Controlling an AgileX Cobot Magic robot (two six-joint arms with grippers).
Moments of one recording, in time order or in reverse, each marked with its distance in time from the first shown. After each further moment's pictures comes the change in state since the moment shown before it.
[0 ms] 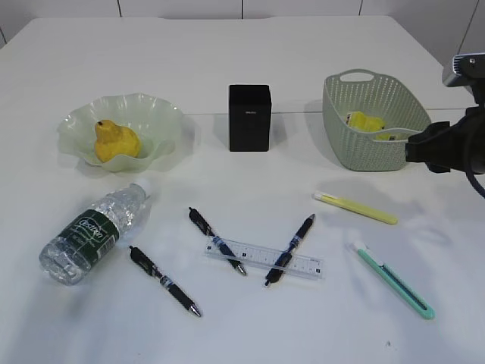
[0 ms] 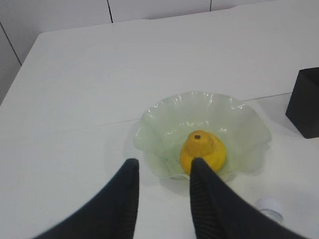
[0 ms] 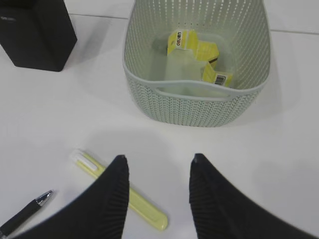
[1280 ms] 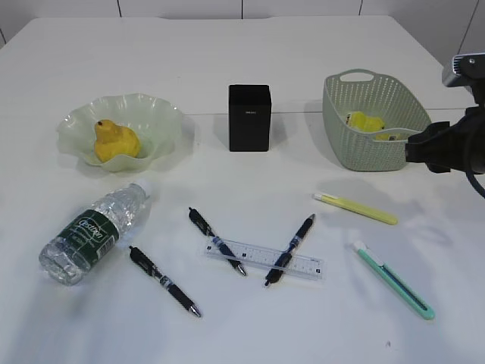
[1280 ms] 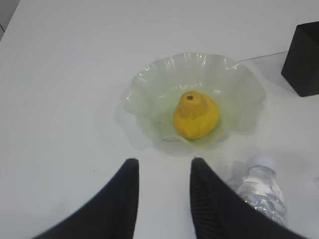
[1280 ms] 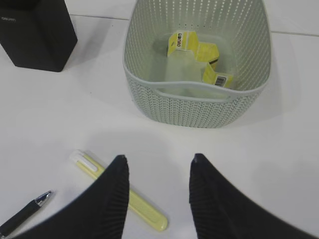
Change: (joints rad) left arm -0.013 0.000 -0.003 0.014 0.134 0.000; right arm 0.000 0.000 0.000 -0.005 -0.002 0.002
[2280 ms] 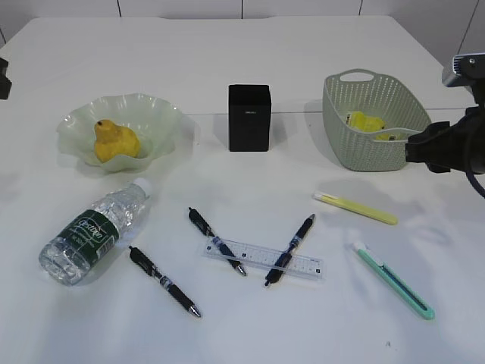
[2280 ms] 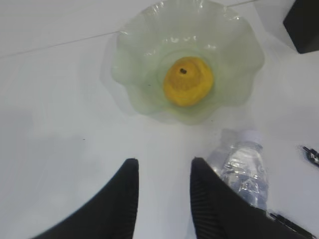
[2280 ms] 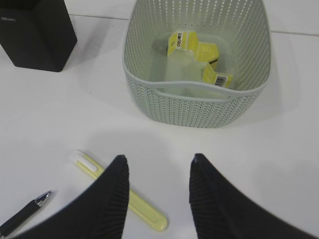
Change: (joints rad) left arm 0.000 0.241 -0.529 -0.078 0.652 0.068; right arm 0.000 0.000 0.000 0.000 0.000 0.000
